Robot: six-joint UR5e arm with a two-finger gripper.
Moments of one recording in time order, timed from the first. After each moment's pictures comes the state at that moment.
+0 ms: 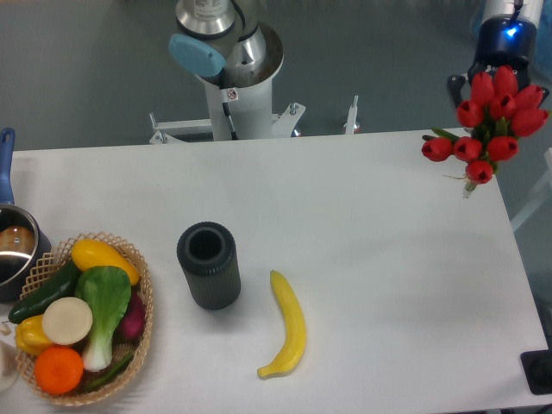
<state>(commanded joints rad) 3.20 -1.70 -1.77 -0.99 0.48 1.43</state>
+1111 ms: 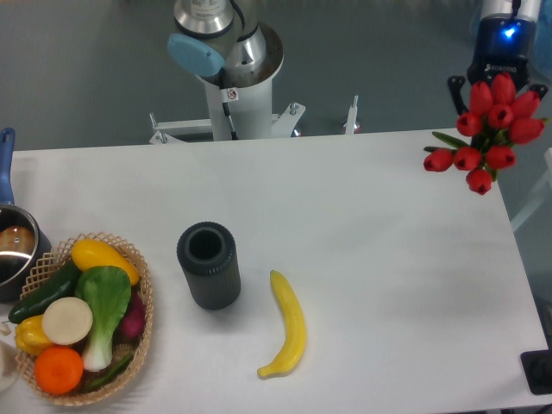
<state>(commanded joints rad) 3.04 -1.70 -1.69 -1.01 0.98 1.35</state>
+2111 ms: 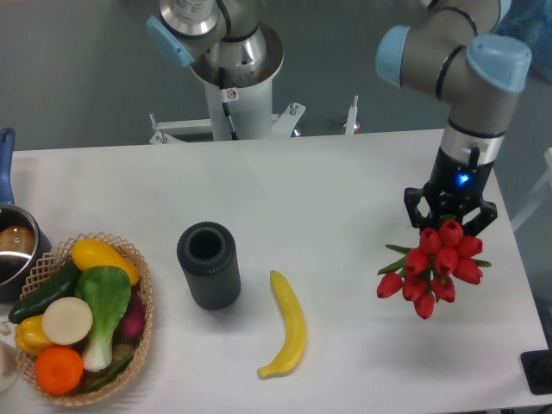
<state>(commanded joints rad) 2.80 -1.97 -1.57 -0.95 1.32 1.00</state>
